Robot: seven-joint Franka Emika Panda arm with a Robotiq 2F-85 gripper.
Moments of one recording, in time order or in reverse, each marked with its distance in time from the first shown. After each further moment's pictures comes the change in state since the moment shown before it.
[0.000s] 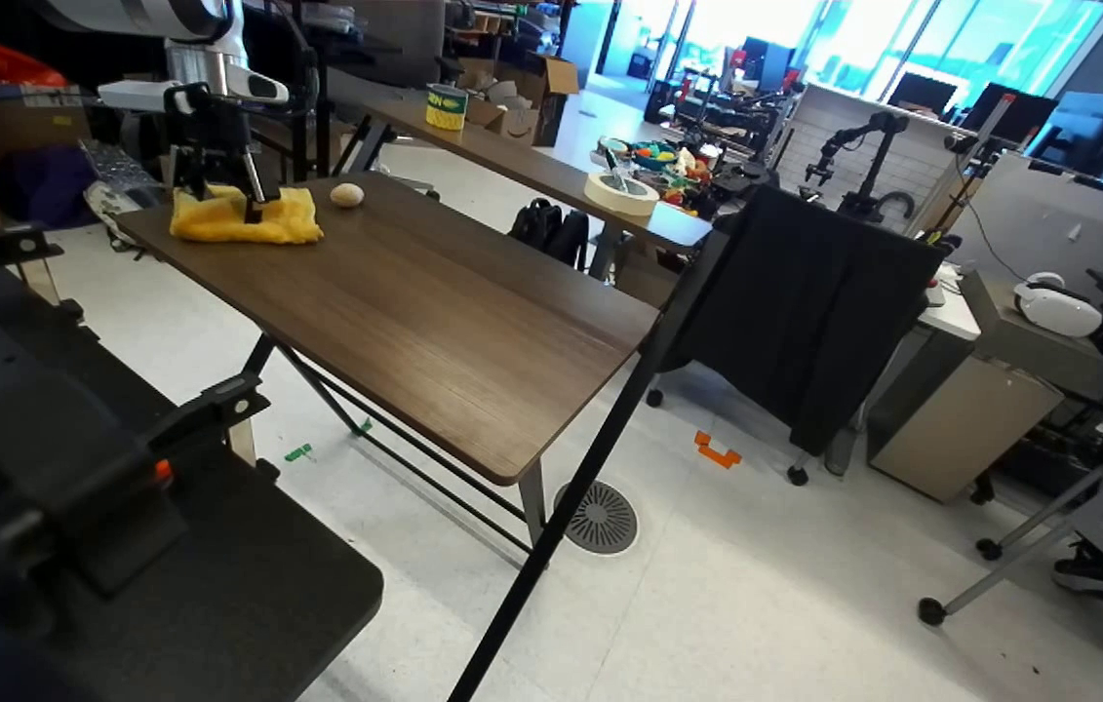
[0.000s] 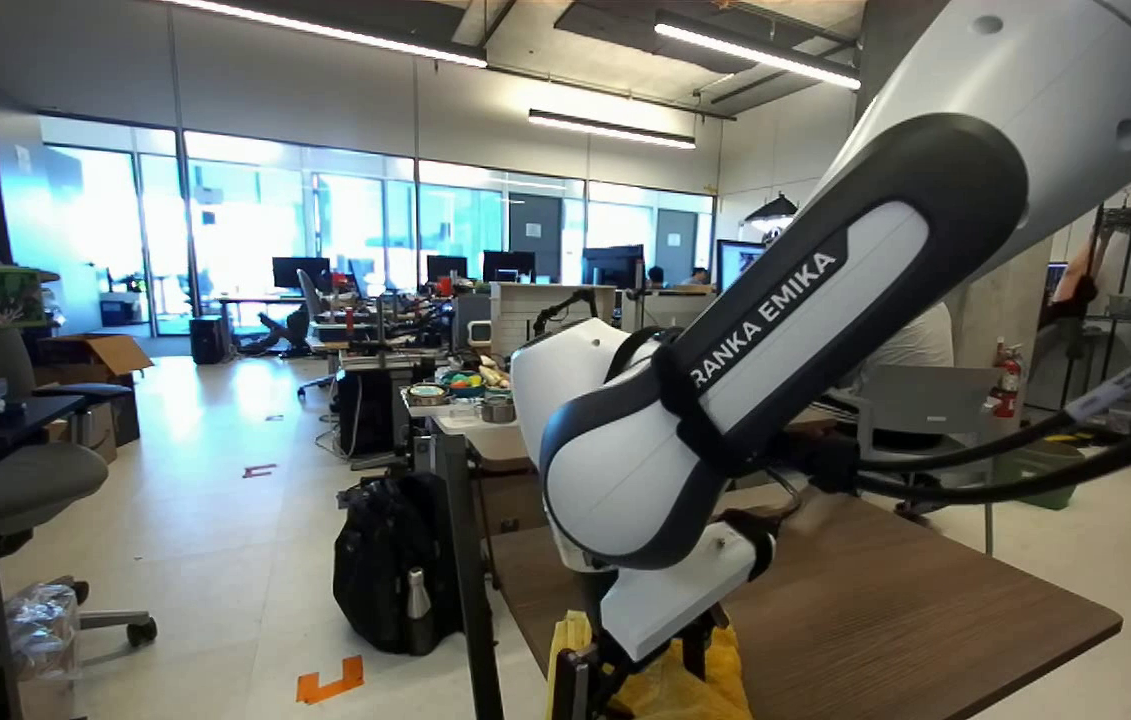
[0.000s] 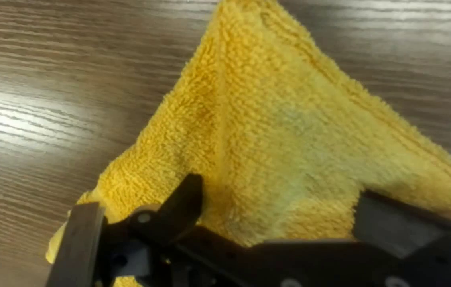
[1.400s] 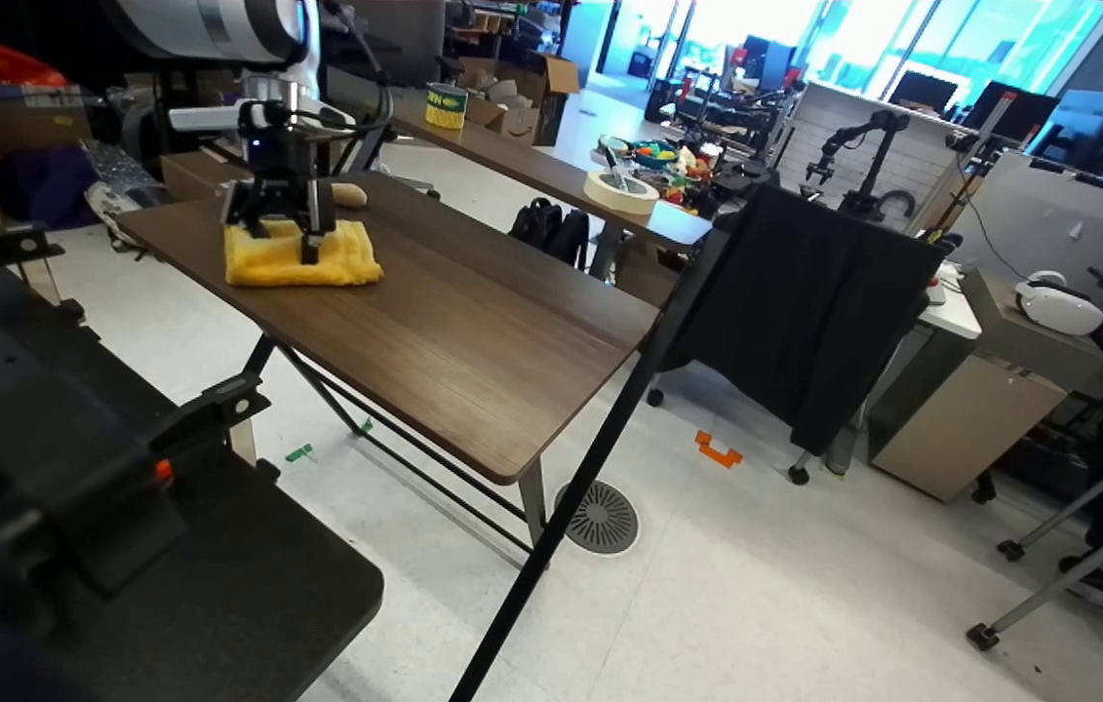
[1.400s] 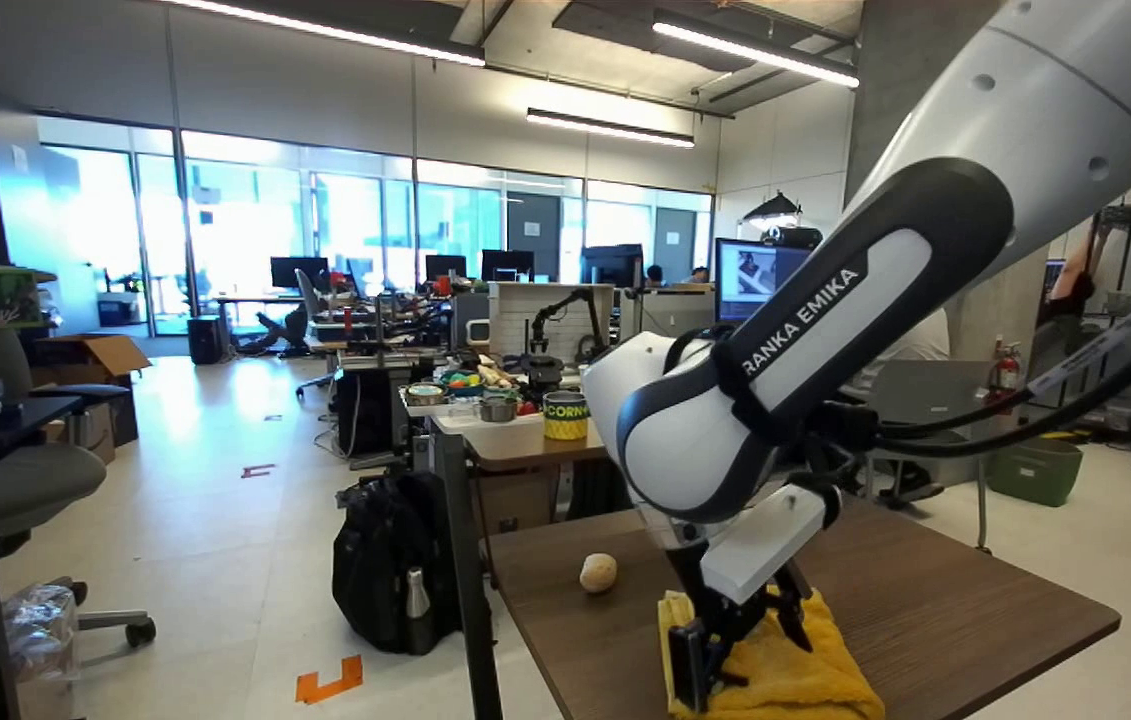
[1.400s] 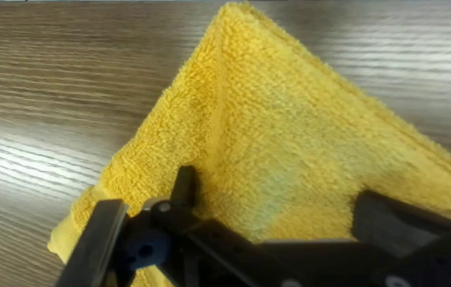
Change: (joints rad) arm -0.128 0.000 0.001 -0.001 -0.065 -0.195 -0.086
